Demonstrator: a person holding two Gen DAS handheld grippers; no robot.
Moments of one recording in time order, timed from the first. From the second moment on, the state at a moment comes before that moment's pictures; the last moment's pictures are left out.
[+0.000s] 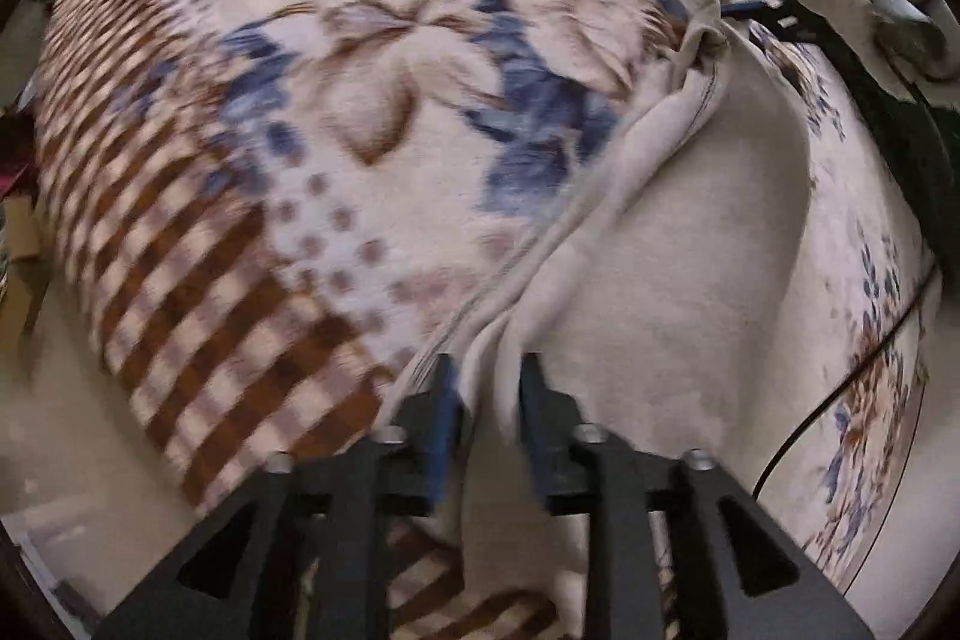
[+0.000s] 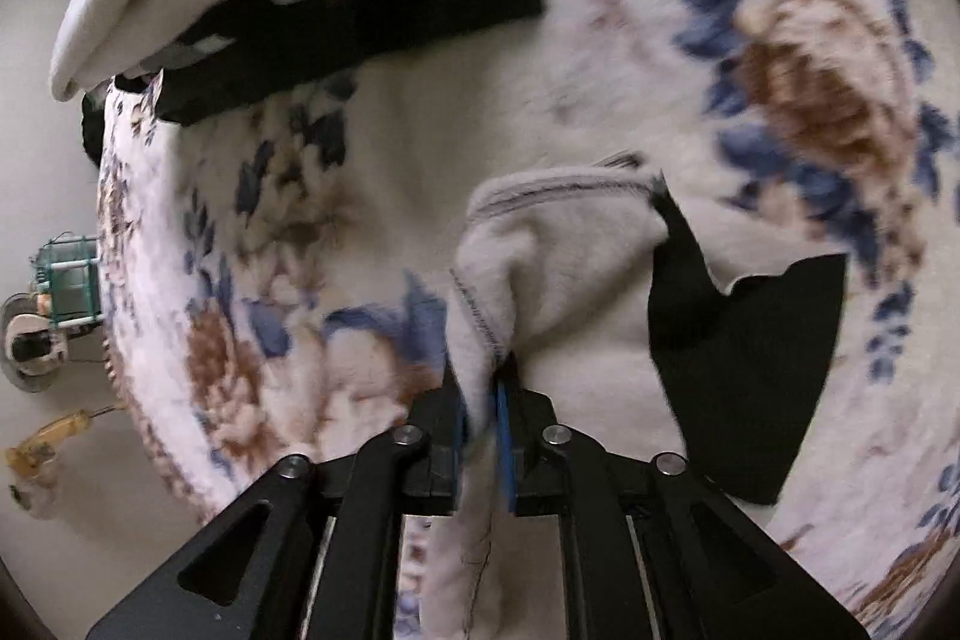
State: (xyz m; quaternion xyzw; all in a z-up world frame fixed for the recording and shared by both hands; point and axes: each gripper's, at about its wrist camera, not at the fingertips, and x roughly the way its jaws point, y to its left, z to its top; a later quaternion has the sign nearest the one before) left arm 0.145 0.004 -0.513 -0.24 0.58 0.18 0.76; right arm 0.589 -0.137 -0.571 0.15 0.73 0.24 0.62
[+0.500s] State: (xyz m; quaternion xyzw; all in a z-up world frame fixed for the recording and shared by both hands) left arm 0.154 0.015 -0.513 -0.21 0.62 0.14 0.75; right arm 0.446 -0.247 -0.527 0.10 0.70 0.25 0.66
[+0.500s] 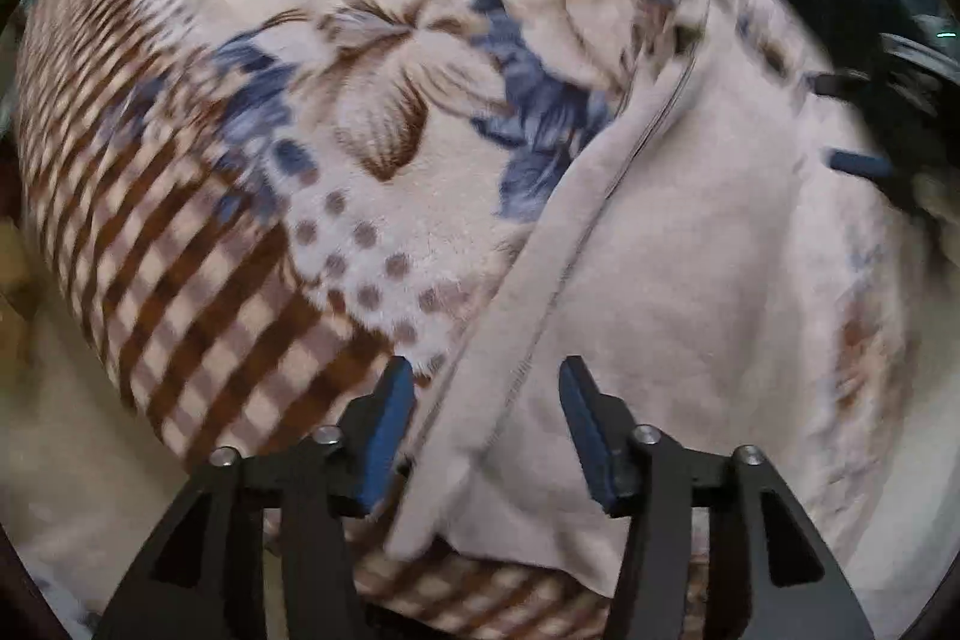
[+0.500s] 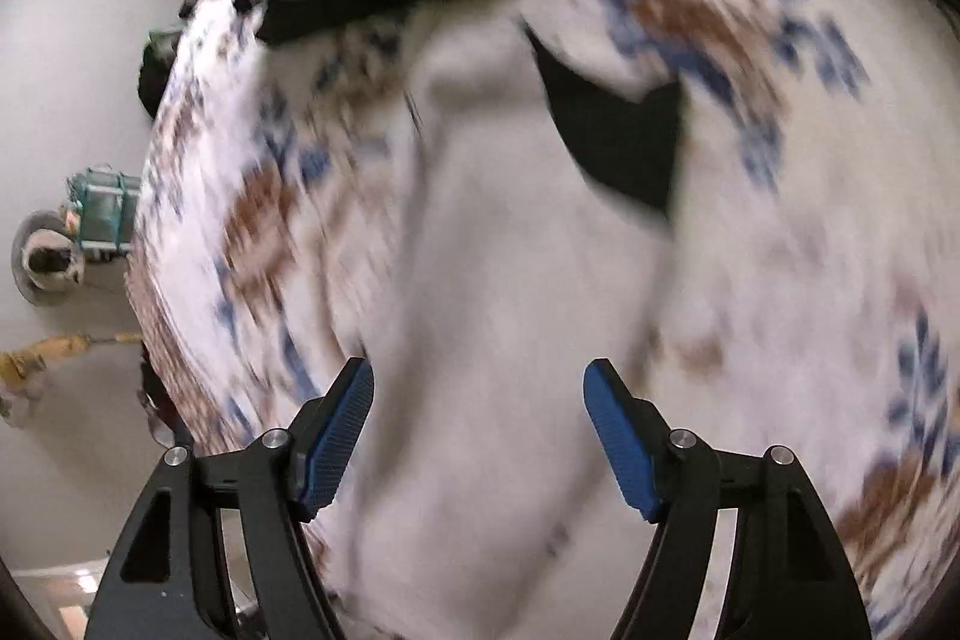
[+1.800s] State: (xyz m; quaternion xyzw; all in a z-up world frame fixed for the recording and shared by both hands) left arm 0.528 -0.012 -0.540 -0.15 0.64 -0.09 0.75; right arm 0.535 -0.316 -0.595 0.29 0.66 0.15 0.68
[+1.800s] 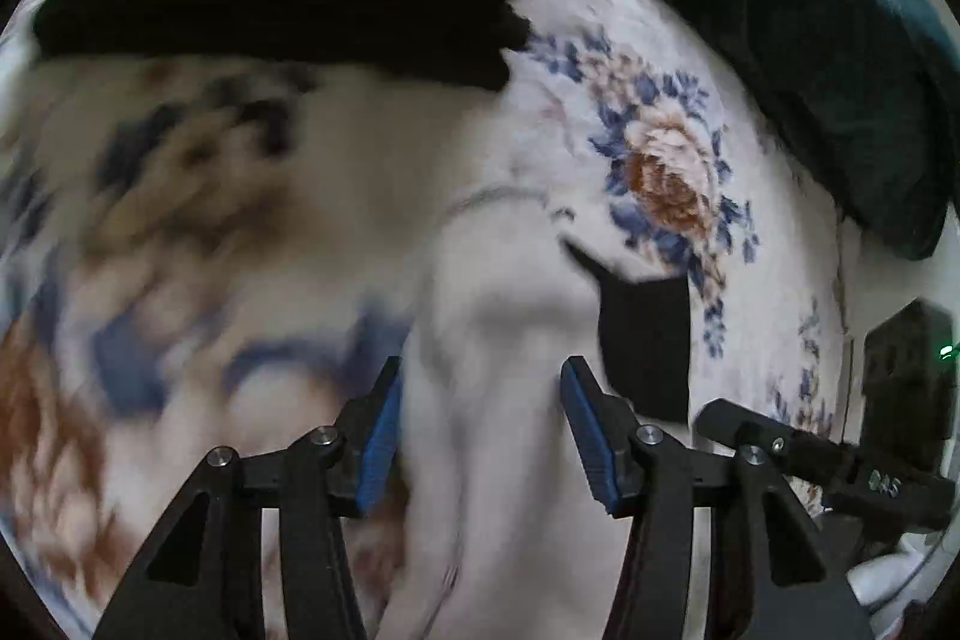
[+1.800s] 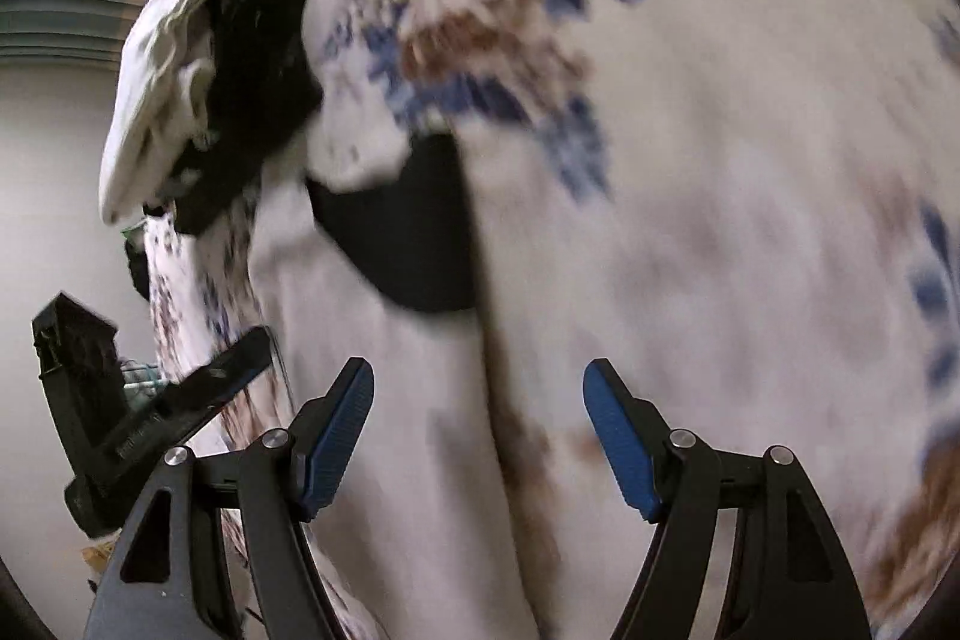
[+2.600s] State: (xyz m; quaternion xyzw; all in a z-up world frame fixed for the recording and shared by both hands) left arm 0.445 0.032 -0.443 -0.21 0.58 -0.11 0.78; right arm 0.477 -0.346 -0.564 0.31 0.68 0.21 0.63
